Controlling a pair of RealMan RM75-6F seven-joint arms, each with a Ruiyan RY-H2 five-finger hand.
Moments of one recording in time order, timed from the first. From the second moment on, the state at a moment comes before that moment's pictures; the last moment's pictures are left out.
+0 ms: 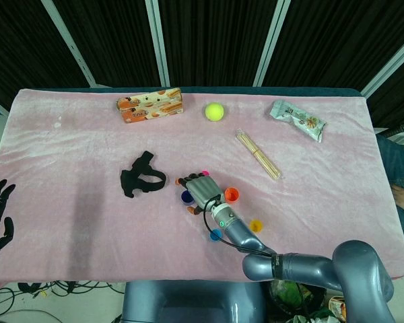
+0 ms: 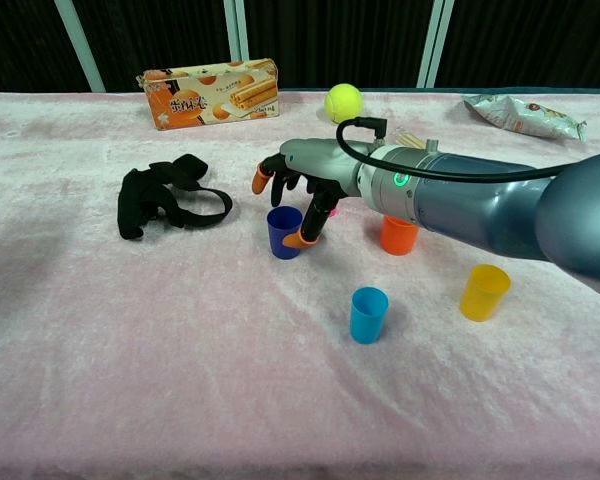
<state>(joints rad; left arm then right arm) -0.07 -1.07 -0.04 -1.64 1.50 1.51 0.11 1.05 -1.78 0.26 -1.34 -0.82 0.81 -0.41</state>
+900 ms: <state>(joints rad) -0.07 -1.06 -0.04 -1.65 1.50 1.51 0.11 1.05 -1.80 0.25 -1.31 -0.84 0.80 -0.39</state>
